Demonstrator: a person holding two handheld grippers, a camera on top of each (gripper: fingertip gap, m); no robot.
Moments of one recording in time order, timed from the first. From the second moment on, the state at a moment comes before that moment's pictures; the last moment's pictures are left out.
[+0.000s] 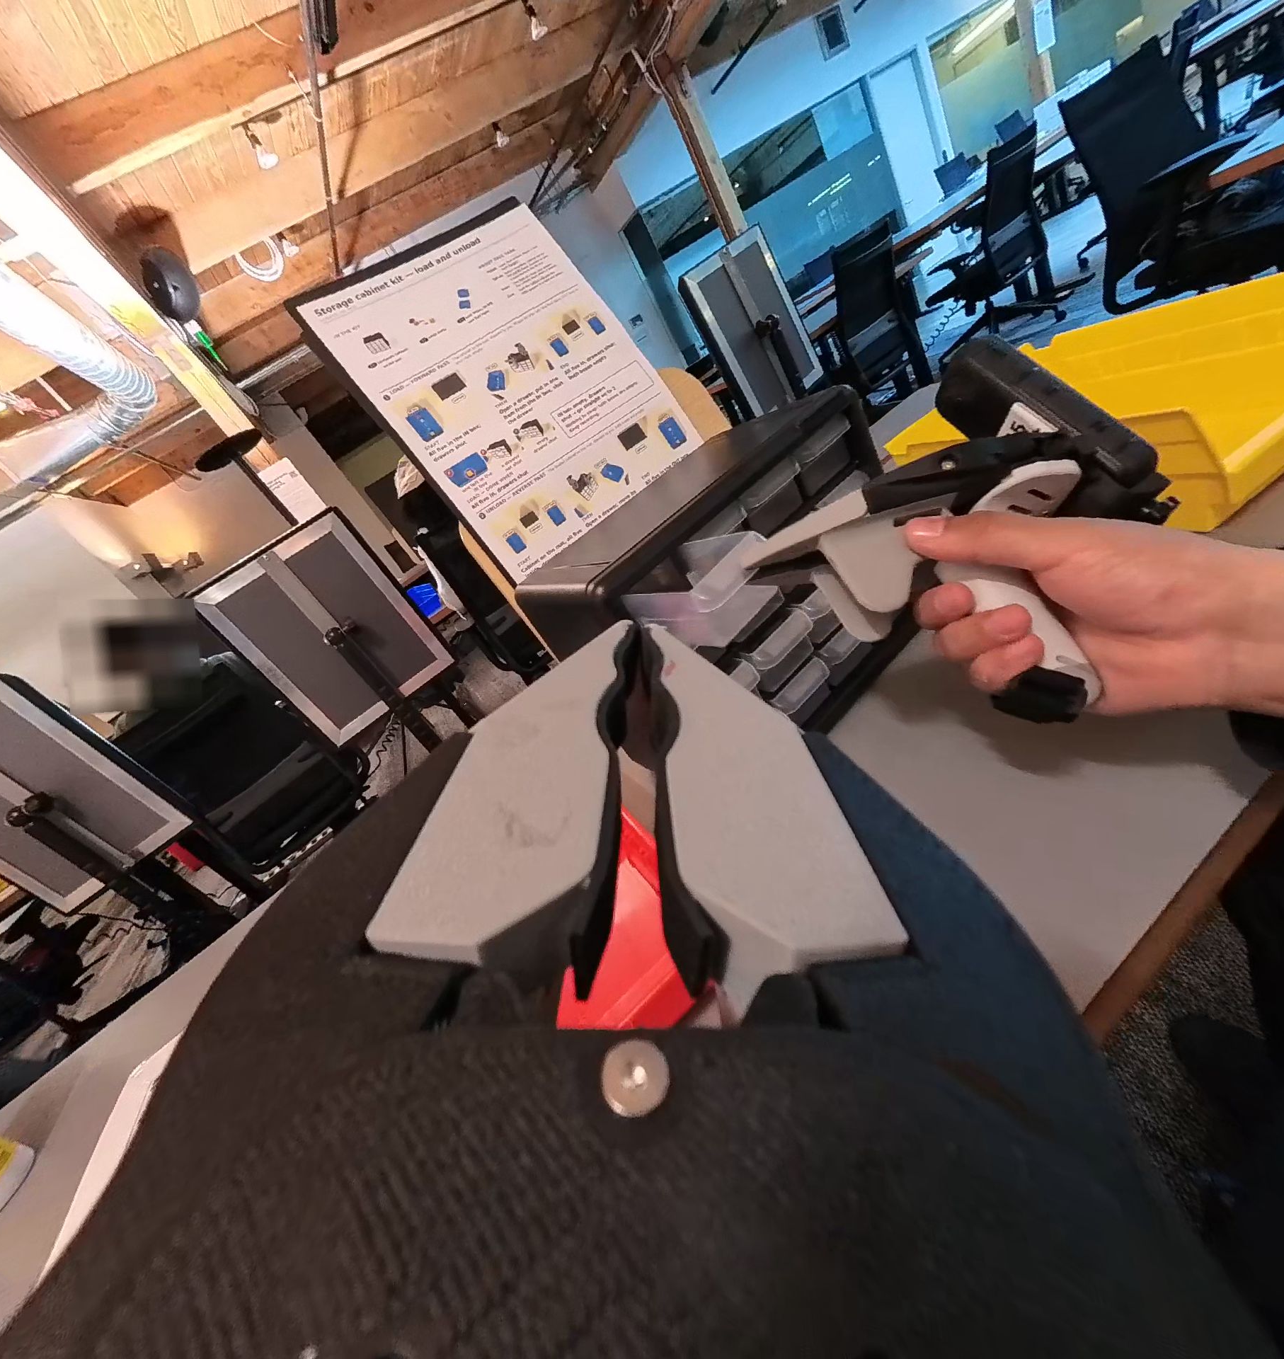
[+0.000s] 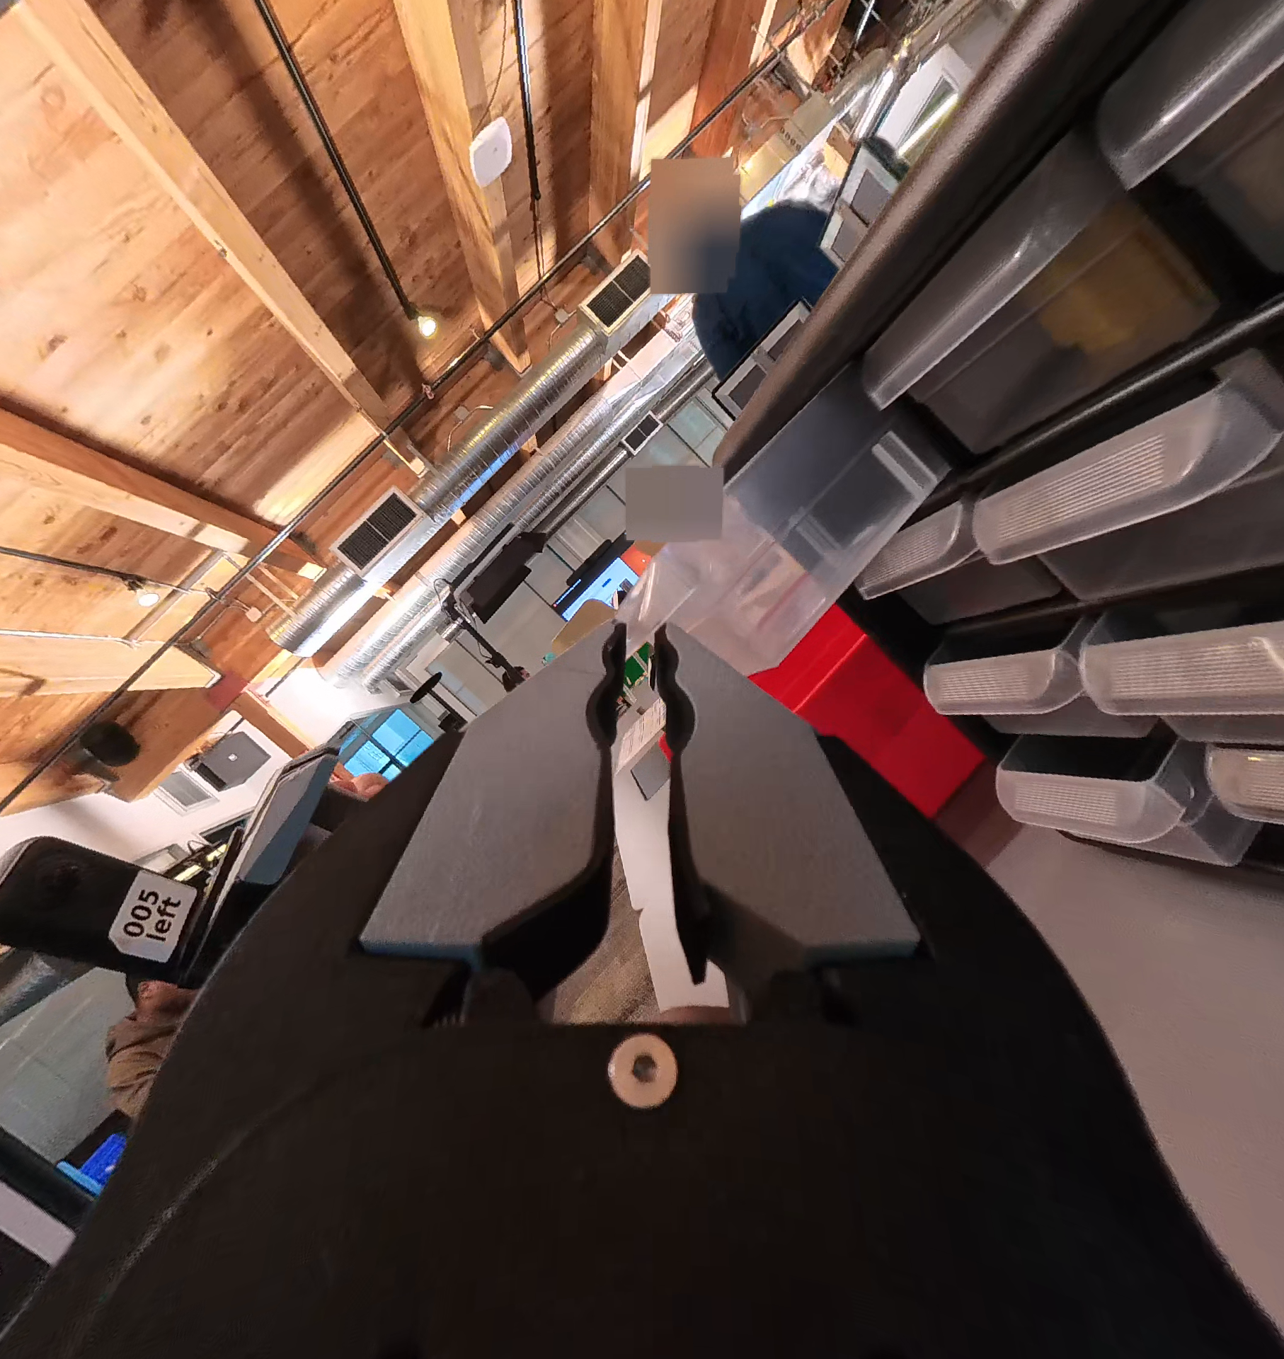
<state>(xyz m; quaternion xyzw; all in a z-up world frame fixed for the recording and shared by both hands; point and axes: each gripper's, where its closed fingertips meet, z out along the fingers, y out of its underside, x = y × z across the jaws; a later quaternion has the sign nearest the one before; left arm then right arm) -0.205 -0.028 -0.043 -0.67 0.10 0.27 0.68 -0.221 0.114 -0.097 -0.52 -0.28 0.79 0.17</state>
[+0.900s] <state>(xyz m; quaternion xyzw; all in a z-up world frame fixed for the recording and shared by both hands) -0.328 -0.043 -0.139 -0.78 -0.07 0.25 0.56 -0.085 0.063 -0.116 -0.46 -0.65 0.58 0.20</state>
